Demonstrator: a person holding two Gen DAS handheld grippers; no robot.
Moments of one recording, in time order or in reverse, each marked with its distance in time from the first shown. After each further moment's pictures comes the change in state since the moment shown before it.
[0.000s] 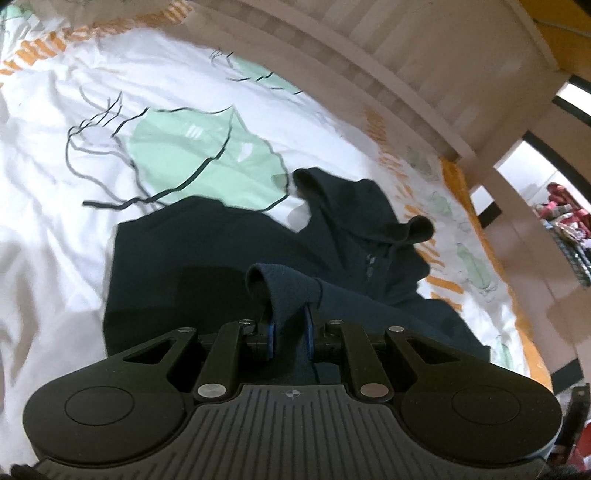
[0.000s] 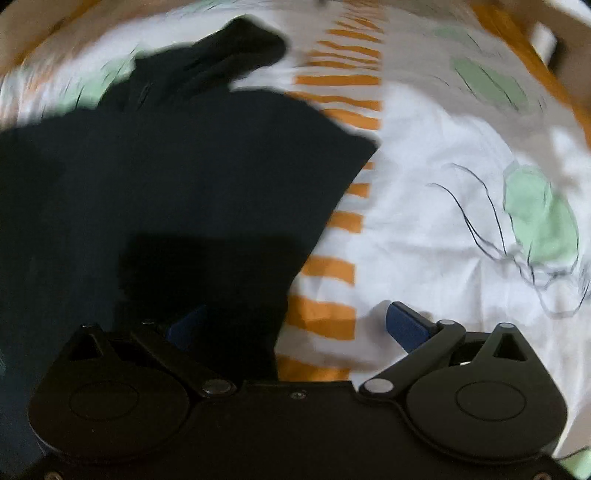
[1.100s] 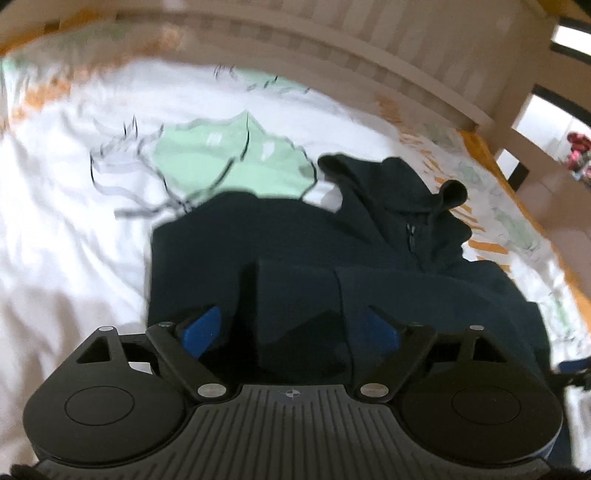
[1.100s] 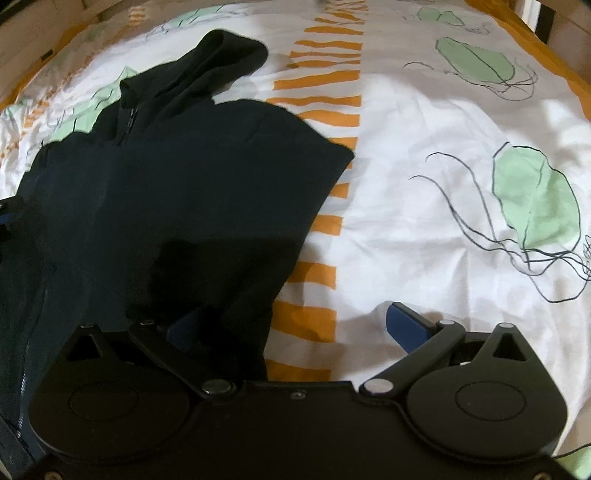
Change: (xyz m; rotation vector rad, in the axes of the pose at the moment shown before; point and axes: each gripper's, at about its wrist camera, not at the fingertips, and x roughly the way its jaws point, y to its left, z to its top) left arm -0.005 -0.001 -0.025 0.199 -0.054 0.158; right arm -0.010 -0.037 0.005 0.166 0.023 0.086
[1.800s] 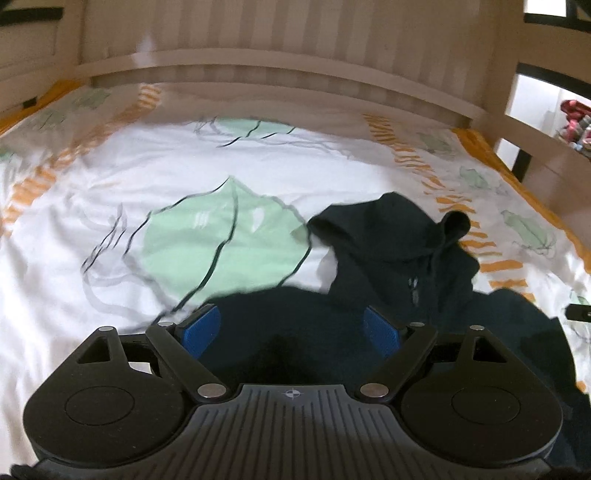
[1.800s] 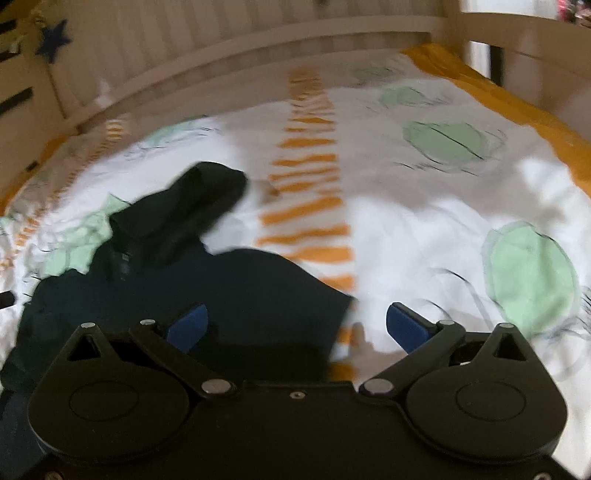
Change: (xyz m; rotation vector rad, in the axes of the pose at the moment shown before) left arm 0.015 -0.035 0.066 0.164 -0.065 0.058; right arm -0.006 0.018 0.055 0.125 -0.343 0.010
